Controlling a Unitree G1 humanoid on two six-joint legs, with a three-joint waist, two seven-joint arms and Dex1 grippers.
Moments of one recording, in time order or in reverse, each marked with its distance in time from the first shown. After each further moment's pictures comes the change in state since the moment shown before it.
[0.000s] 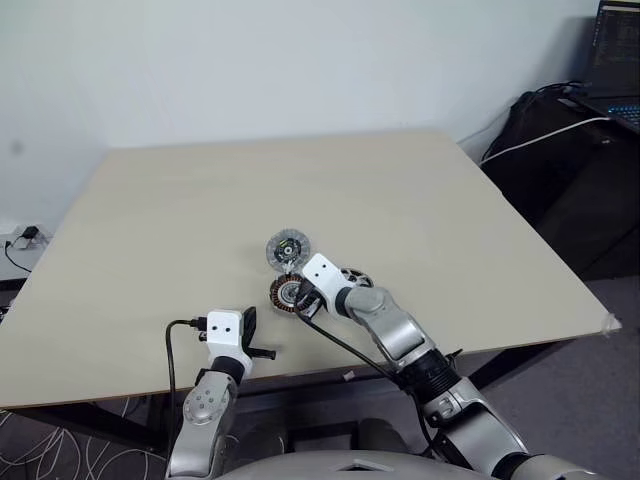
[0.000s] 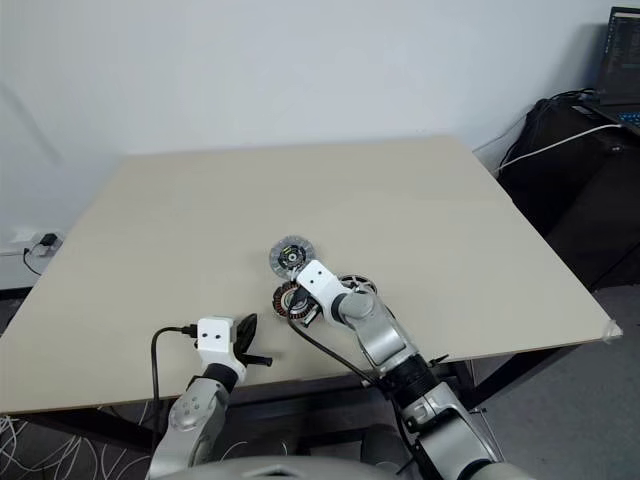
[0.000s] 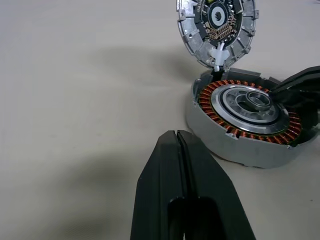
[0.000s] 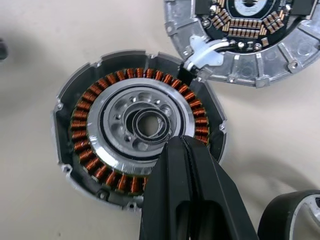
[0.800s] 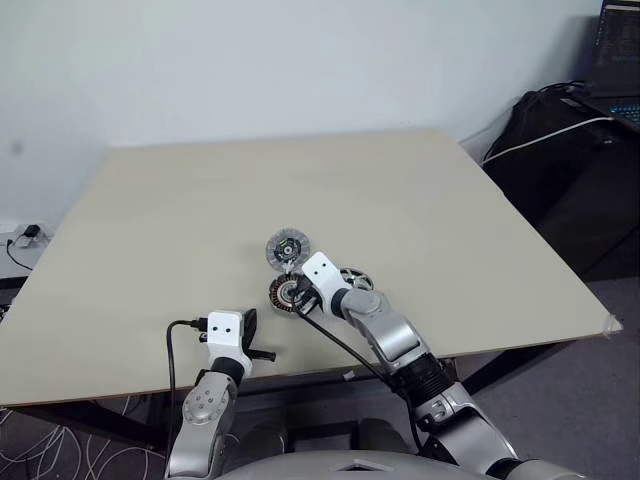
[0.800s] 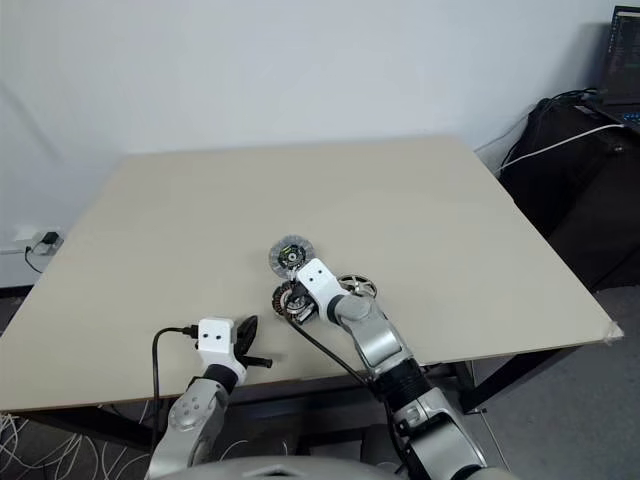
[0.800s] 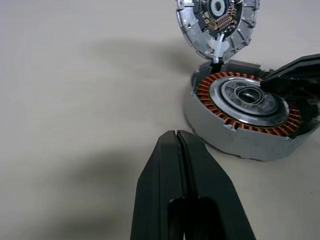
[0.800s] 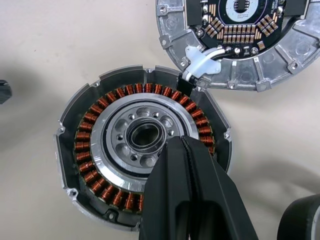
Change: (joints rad) left arm 0.000 0.005 -0.001 0.001 -0.001 0.018 -0.009; right arm 0.023 0.077 -0.073 0.020 0.031 0.012 -0.061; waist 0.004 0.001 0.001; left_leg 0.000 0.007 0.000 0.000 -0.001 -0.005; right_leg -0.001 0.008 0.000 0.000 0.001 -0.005
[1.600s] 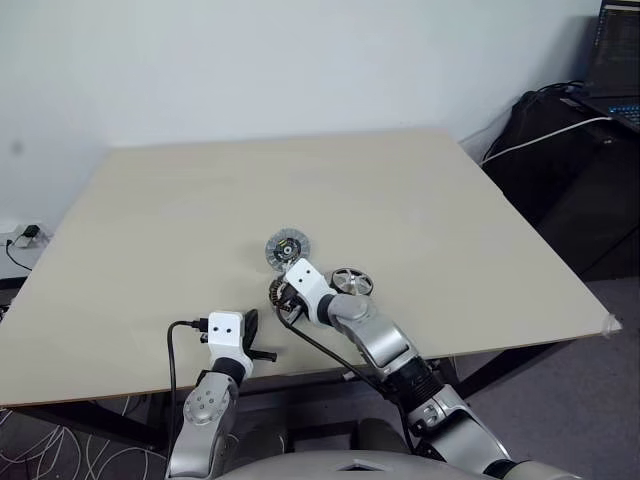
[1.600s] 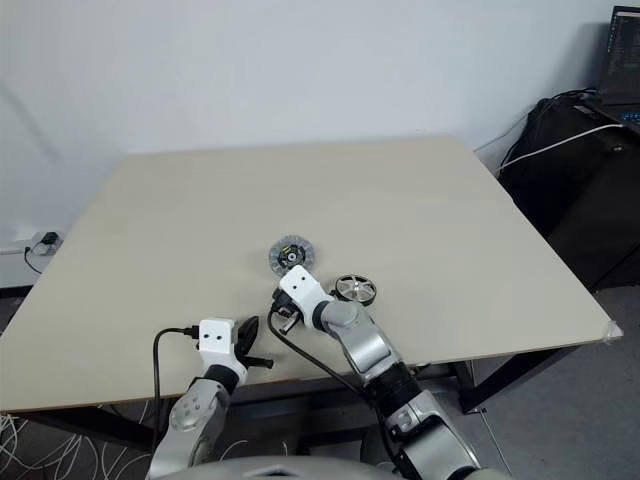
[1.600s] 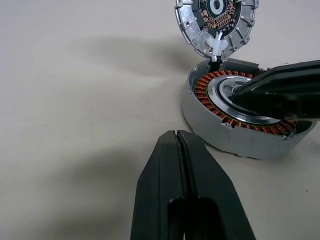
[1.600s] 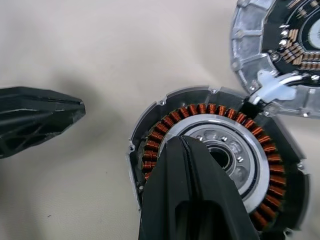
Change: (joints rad) left arm 0.004 -0.004 -0.001 0.000 -0.008 0.004 0.001; right arm -0.013 0.036 0.058 0.029 0.017 -0.025 0.030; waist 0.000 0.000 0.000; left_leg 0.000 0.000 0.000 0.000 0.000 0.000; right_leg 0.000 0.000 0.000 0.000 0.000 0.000
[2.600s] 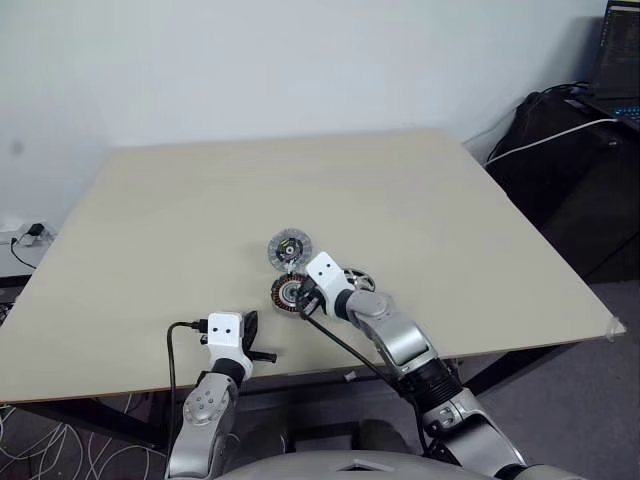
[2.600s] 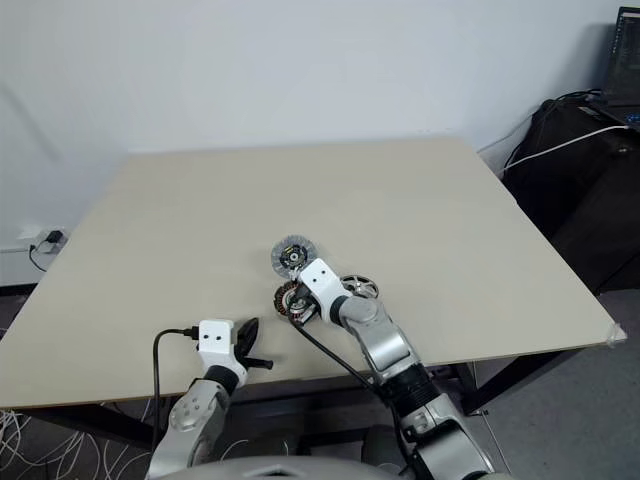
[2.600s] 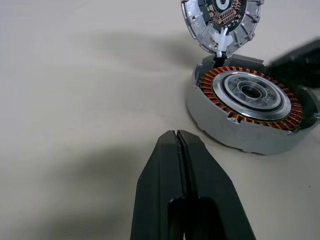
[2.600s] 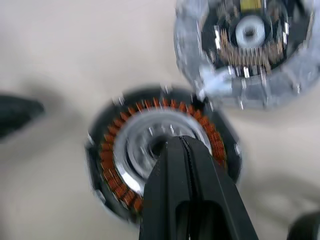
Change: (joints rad) left arm -0.001 0.007 -0.001 0.000 -0.019 0.017 -0.002; right arm 0.040 -0.044 -0.063 -0.092 0.033 -0.022 0.000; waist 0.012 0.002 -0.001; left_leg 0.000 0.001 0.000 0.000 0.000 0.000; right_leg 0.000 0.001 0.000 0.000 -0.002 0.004
